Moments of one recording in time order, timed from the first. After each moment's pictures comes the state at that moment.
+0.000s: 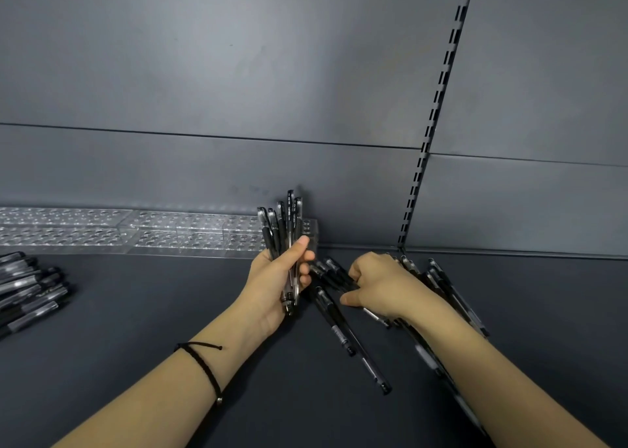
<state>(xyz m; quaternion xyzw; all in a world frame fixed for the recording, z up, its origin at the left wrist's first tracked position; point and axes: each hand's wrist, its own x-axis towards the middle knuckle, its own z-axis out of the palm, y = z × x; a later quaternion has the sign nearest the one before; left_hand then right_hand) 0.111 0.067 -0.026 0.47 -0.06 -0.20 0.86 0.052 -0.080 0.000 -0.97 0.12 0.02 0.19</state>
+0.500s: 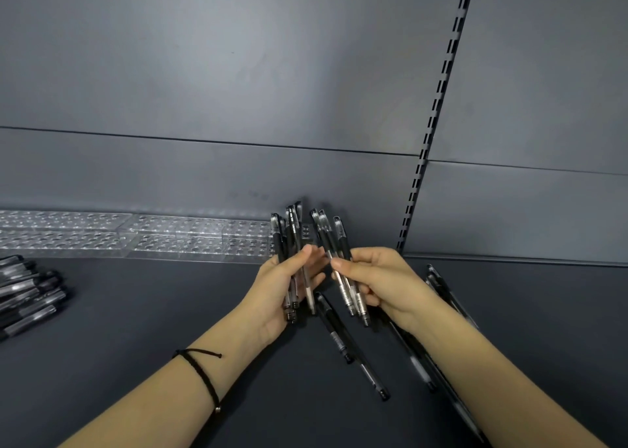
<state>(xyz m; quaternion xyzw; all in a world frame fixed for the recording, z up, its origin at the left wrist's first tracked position) 0.108 0.066 -0.026 0.47 -0.07 -0.24 0.85 0.043 -0.080 -0.001 -0.75 0.07 -0.05 0.66</state>
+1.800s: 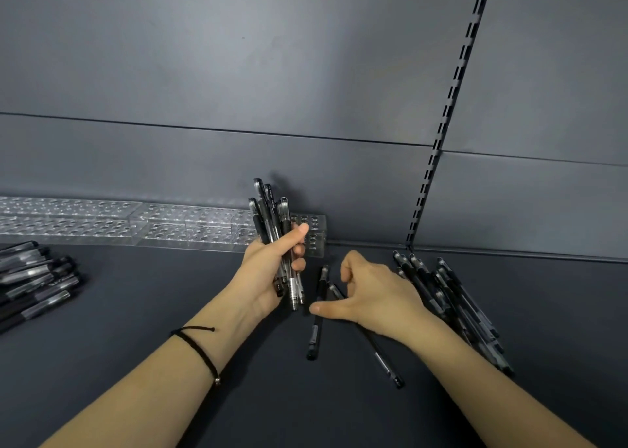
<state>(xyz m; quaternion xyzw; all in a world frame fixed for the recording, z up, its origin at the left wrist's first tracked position) 0.122 0.082 -0.018 0.48 -0.07 -0.19 0.85 0.038 -0.055 -0.007 -0.98 0.11 -0.01 0.19</state>
